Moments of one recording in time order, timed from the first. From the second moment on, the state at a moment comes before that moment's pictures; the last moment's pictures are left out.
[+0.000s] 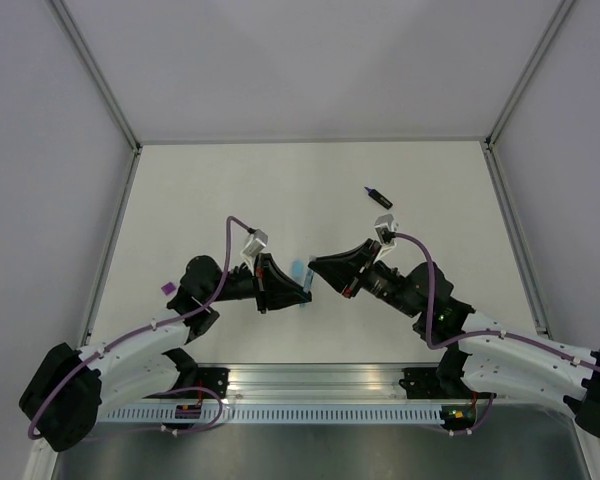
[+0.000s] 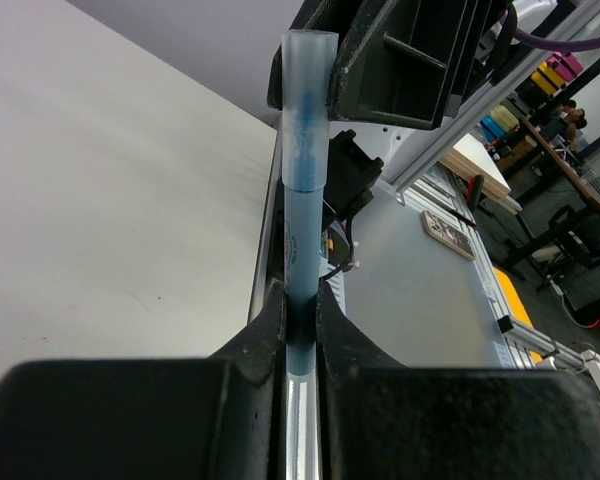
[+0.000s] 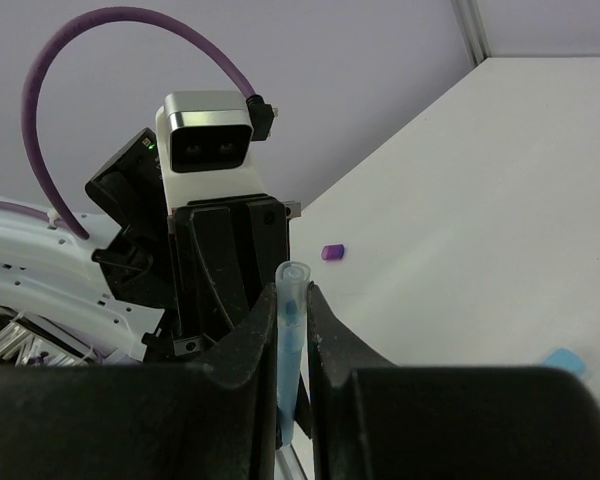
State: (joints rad) left arm -0.67 0.96 0.35 0.75 0.81 -0.67; right arm 0.98 0.86 0.51 0.53 -0.04 0.55
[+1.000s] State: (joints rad) left arm -0.66 1.11 0.53 0.70 0.78 -0.62; right arm 1.02 0.62 0.51 0.10 0.07 0.46
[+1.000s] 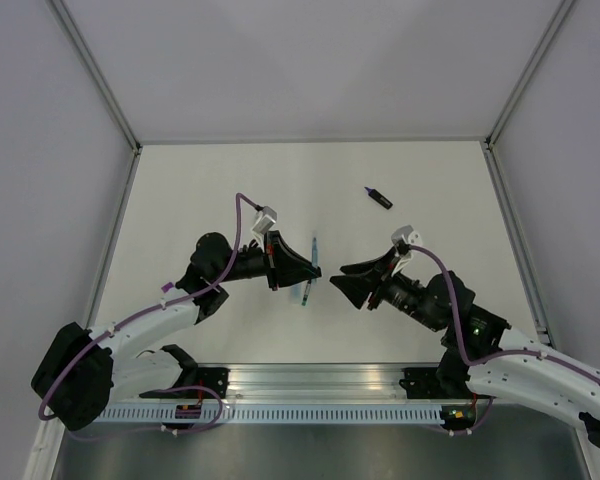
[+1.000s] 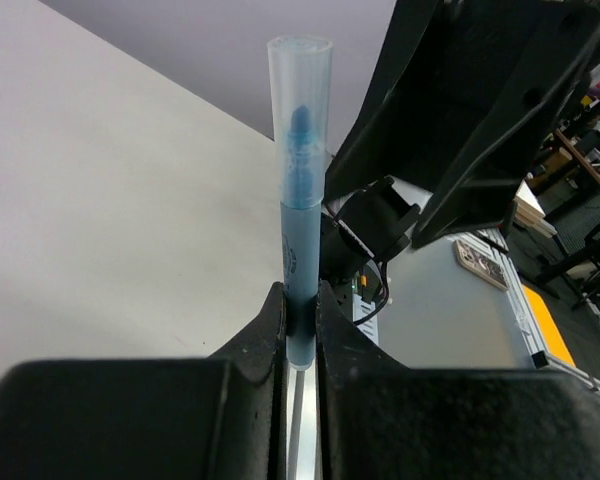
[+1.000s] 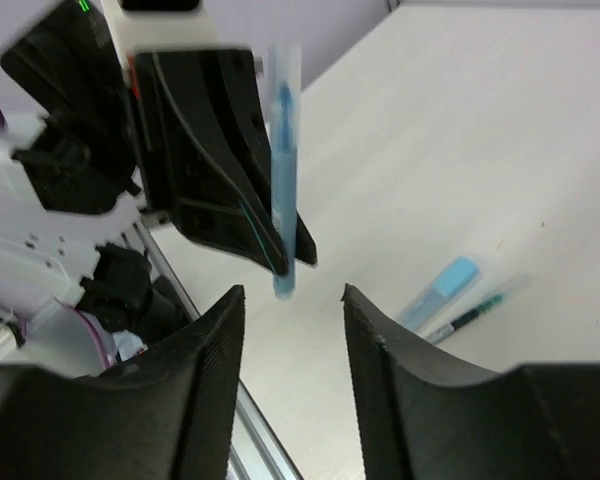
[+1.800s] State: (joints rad) left arm -0.66 1.10 0.52 0.74 0.84 -0.61; right arm 1.02 1.01 0.94 0.05 0.17 0.34
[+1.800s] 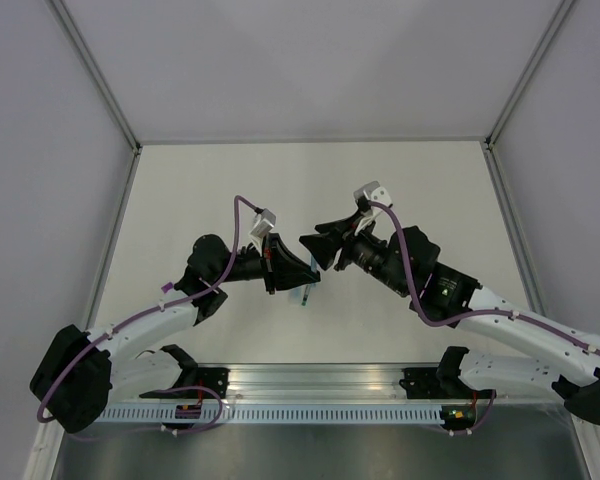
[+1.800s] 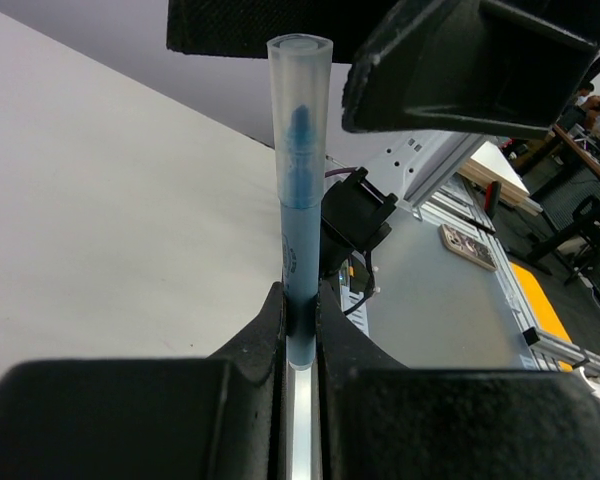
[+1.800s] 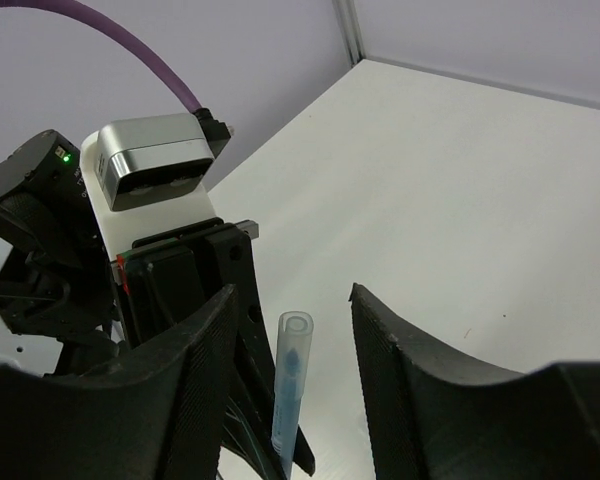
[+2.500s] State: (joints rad) left arm -0.67 1.10 0.51 0.72 0.86 -0.63; right arm 1.01 0.94 0.76 0.24 0.11 0.40
